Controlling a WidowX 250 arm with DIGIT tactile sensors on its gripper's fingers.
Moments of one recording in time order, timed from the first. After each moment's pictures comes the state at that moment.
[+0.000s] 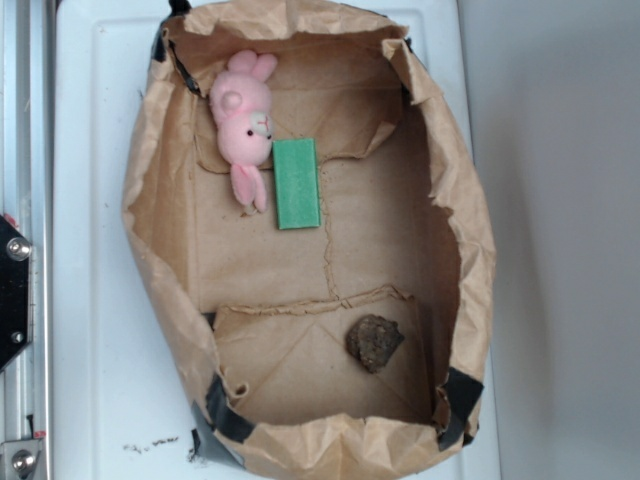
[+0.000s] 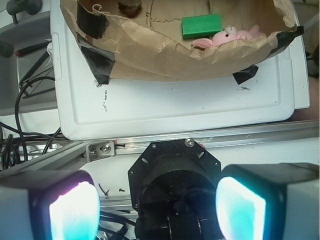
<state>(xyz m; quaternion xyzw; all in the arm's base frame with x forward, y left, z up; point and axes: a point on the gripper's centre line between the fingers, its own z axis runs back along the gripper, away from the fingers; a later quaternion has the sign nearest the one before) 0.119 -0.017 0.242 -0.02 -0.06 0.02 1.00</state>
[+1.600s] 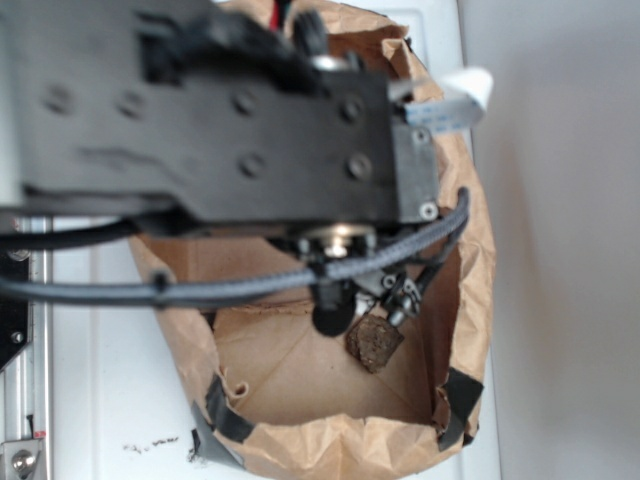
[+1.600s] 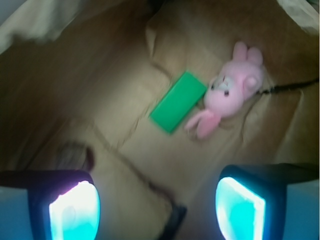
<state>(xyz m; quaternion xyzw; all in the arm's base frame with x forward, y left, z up) 0.280 0.034 0.130 0.00 -0.09 0.46 0.88</state>
